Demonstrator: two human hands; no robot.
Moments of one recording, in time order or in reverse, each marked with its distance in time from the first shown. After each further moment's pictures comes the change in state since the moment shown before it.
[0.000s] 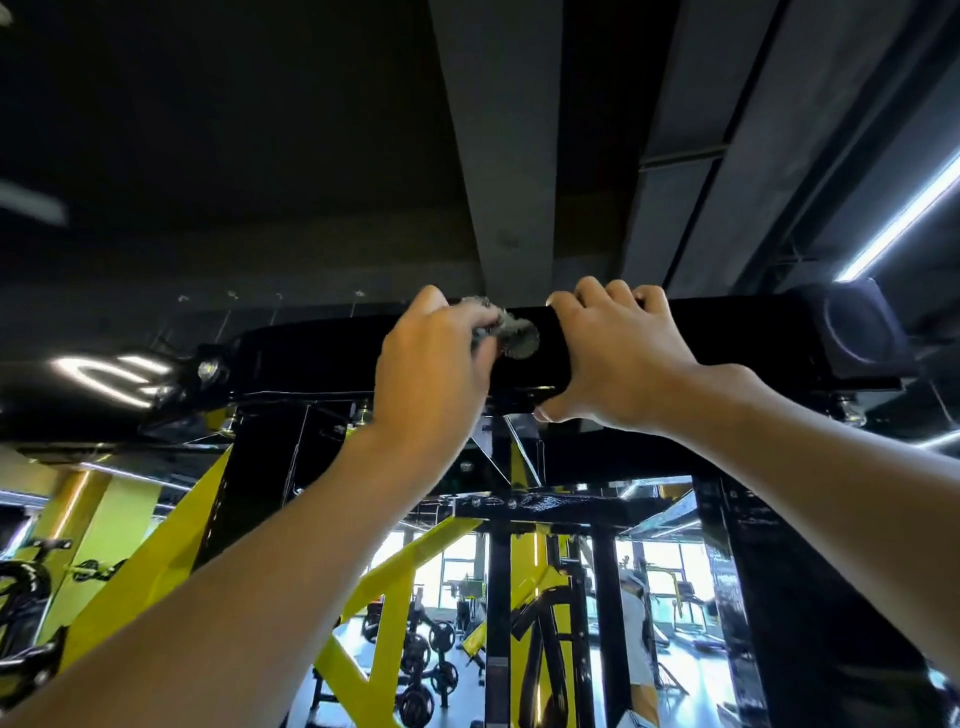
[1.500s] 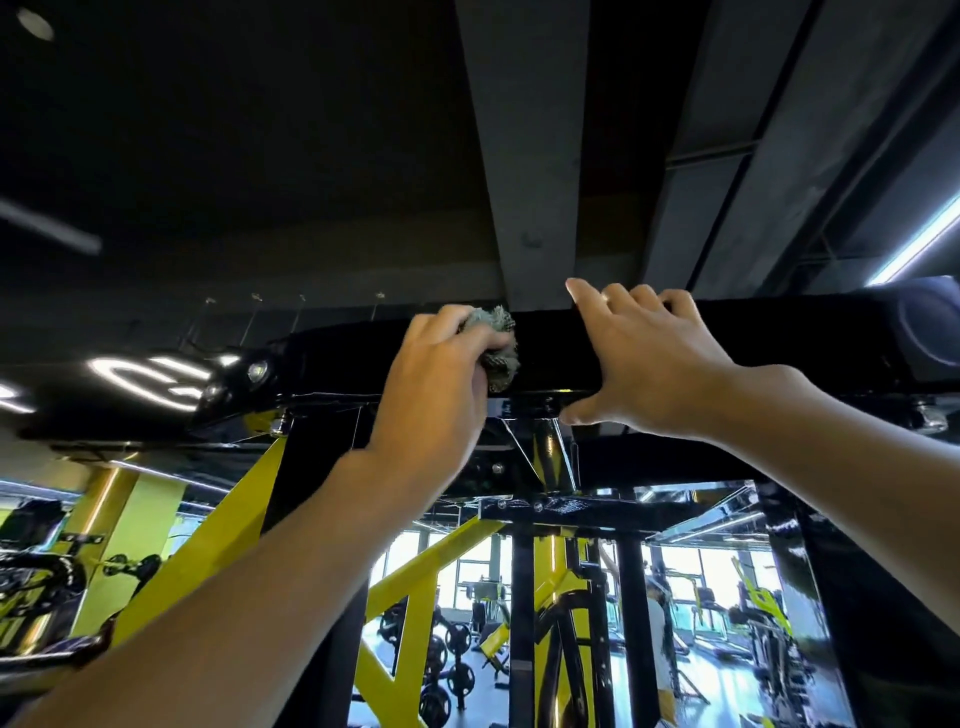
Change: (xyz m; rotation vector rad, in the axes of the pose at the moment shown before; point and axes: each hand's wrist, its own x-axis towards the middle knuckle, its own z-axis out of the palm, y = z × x) left_hand -0.011 -0.042 -0.017 0.010 -0.119 0.066; right_hand 0.006 -0.018 0.000 0.013 -0.042 -0.032
